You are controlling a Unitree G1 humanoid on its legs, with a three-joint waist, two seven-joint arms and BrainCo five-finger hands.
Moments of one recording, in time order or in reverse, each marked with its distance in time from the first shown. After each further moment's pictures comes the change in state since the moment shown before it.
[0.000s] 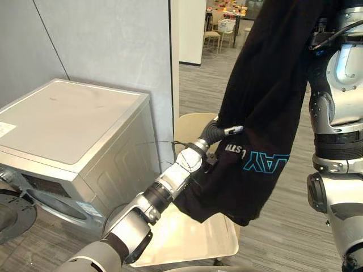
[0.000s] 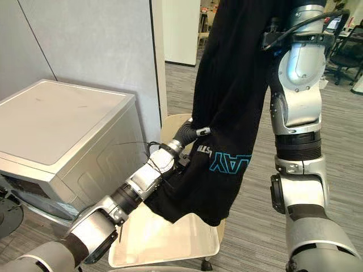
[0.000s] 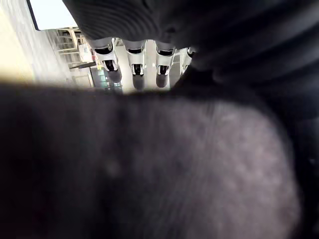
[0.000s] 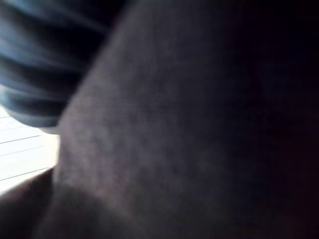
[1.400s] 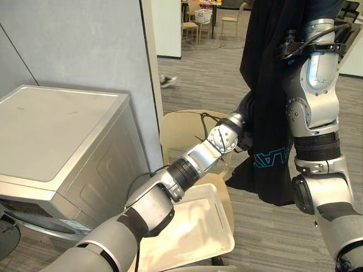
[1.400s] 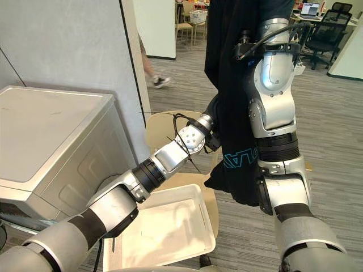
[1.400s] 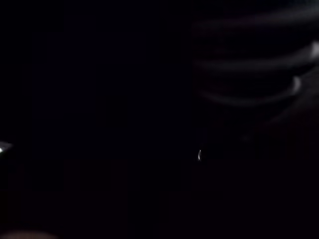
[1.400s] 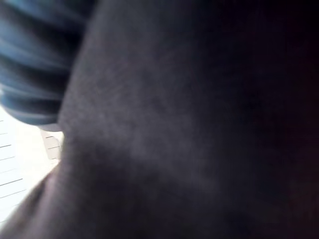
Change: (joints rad) left arm -0.287 -0.140 -0.037 0.065 -0.036 0.008 0.104; right arm 0.000 0.101 0.047 0.021 0.018 -0.001 0.008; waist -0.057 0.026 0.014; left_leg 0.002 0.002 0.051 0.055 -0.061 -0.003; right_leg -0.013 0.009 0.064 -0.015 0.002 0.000
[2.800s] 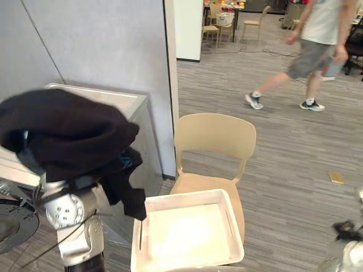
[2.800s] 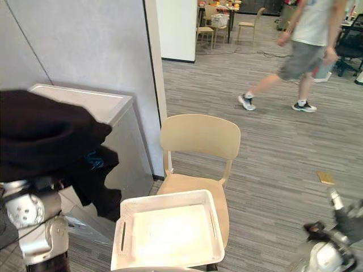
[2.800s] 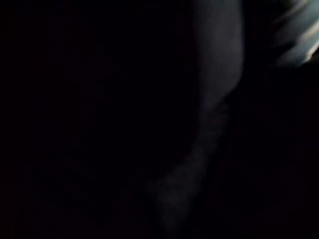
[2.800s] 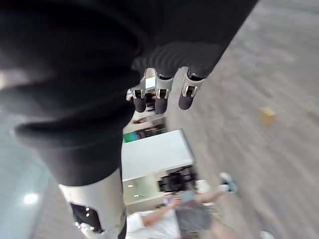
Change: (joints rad) left arm 1.093 0.172 1.007 -1.097 0.032 -0.141 0.032; right arm 1.272 0.486 -0.780 -0.100 0.029 -0.040 0.023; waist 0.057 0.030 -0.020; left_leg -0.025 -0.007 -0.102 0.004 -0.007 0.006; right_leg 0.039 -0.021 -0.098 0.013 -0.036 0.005
